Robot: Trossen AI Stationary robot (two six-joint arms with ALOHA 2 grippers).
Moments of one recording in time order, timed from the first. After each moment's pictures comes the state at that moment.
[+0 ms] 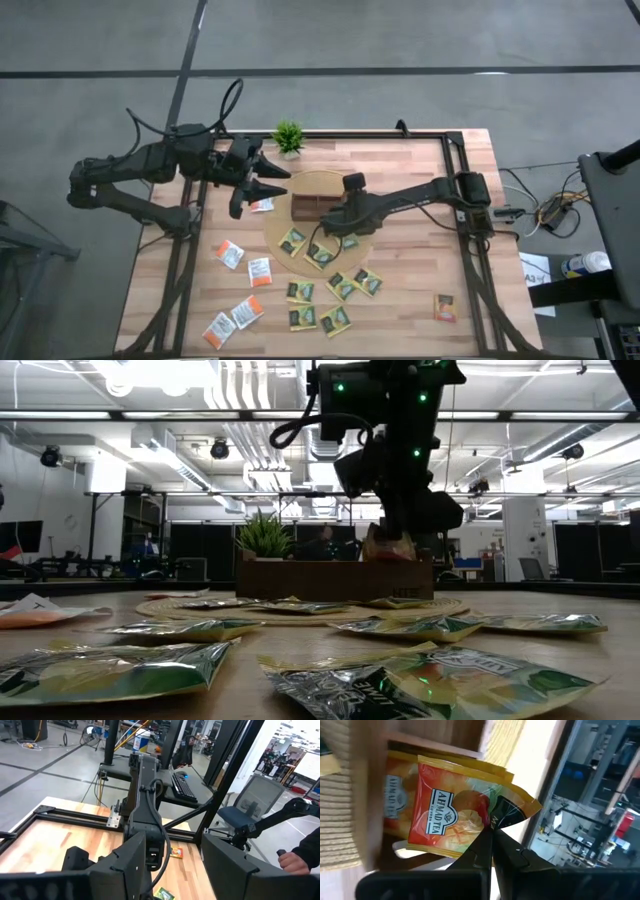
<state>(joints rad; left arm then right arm) 0.03 1.06 1.35 -0.40 0.17 -0.25 0.08 2.01 1.51 -1.12 0.76 -0.08</state>
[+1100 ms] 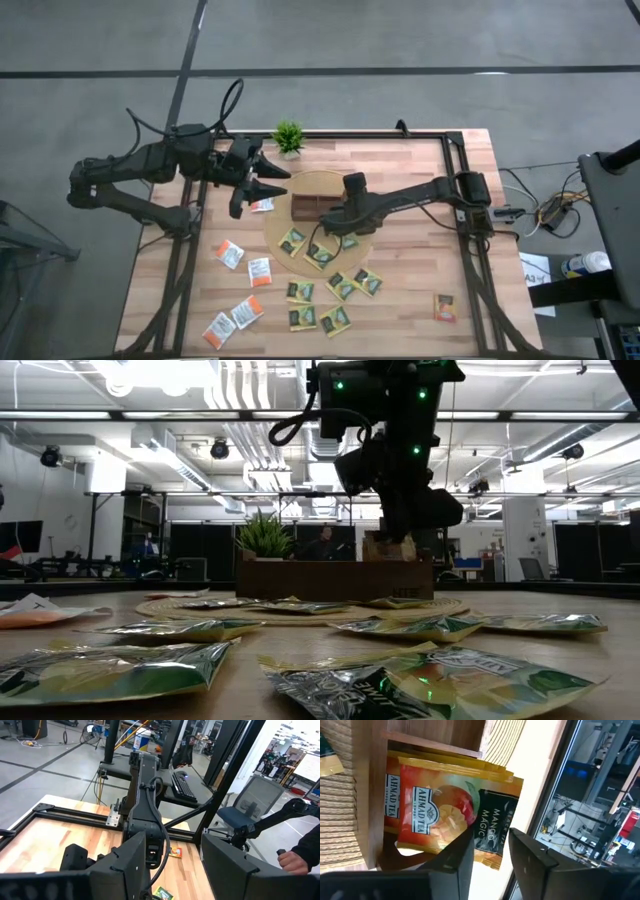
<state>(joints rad) 0.03 1.06 1.35 -0.40 0.17 -0.26 0.08 2.01 1.52 -1.13 0.73 -0.08</state>
